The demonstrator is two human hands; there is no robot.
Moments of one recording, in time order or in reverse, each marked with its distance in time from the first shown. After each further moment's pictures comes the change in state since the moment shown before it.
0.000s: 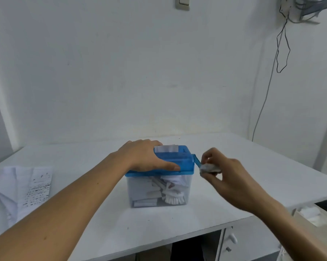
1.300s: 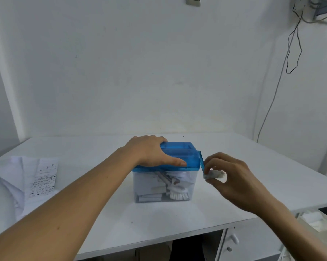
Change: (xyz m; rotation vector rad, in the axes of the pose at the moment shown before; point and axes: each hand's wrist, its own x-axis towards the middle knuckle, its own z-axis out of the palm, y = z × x) left_hand -0.004 0.006 -0.003 0.034 -0.007 -0.040; right_hand 0.001 0.019 0.005 -0.201 -0.011 -0.143
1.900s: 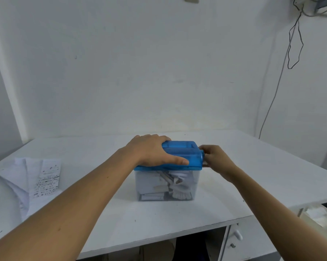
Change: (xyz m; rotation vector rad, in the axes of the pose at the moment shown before) left_hand -0.003 0.000 -0.001 -0.008 -0.013 0.016; right_hand 0.076 0.051 0.059 0.555 -0.114 0.557
